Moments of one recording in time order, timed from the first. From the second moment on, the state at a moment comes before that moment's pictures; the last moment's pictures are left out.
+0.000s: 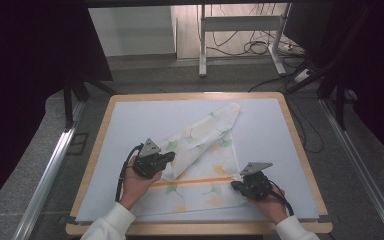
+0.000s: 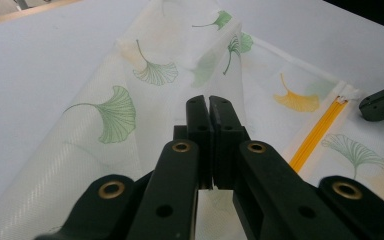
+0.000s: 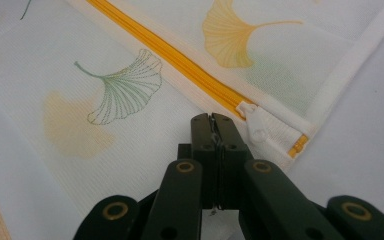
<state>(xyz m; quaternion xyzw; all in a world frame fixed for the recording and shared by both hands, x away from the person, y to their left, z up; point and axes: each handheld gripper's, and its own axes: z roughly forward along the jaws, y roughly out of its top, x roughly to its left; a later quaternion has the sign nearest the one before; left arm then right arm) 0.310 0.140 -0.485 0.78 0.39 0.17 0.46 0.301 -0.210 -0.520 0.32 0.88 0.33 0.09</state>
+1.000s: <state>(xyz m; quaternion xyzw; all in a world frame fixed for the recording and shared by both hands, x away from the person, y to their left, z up) 0.332 0.166 -0.485 0.76 0.43 0.19 0.45 0.302 -0.211 -0.520 0.33 0.88 0.33 0.09</state>
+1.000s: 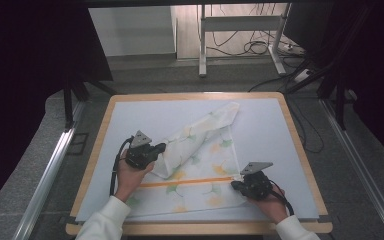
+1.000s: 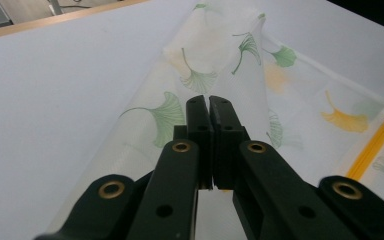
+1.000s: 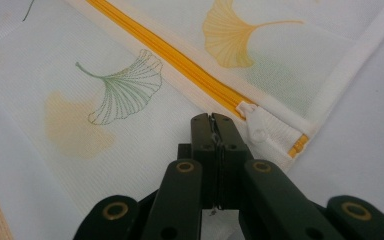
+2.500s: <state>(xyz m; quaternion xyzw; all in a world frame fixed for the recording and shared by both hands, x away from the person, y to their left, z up) 0.360 0.229 -0.486 0.72 0.49 0.23 0.44 0.302 -0.212 -0.520 0.32 0.88 0.33 0.09</state>
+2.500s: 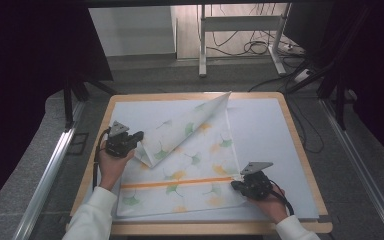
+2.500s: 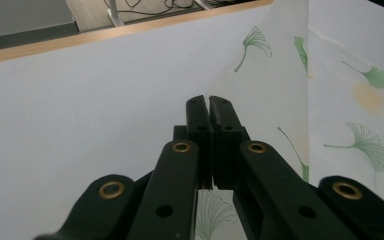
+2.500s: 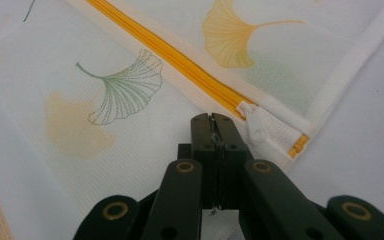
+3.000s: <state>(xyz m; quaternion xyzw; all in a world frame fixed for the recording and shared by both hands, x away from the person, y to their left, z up) 0.395 0.249 -0.485 0.72 0.50 0.23 0.42 0.303 -0.212 -0.520 0.33 0.88 0.34 0.08</state>
